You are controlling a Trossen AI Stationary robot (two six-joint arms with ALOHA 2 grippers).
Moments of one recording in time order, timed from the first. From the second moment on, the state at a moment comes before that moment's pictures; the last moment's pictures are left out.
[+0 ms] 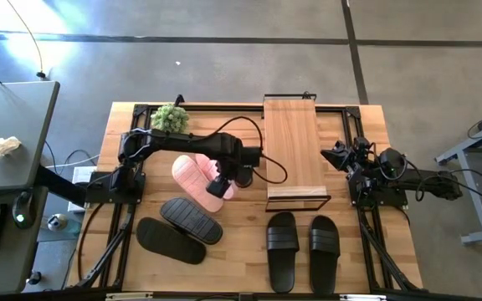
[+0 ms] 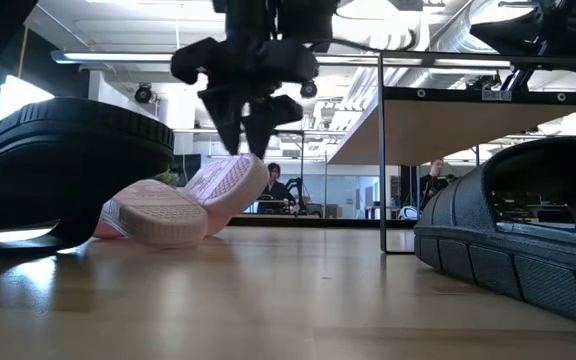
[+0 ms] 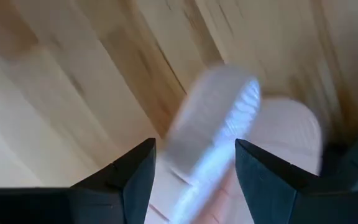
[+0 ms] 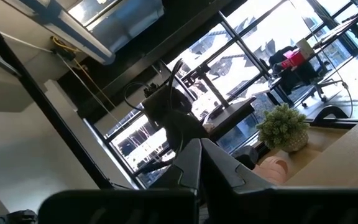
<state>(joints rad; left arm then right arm) 0.18 2.02 1.72 -1.24 0.07 0.57 -0.09 0.01 0.07 0.28 0.10 0.65</state>
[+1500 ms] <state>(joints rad) 0.11 2.06 1.83 -1.40 -0.20 0.47 -0.09 0.01 0.07 0.26 0.10 0.65</state>
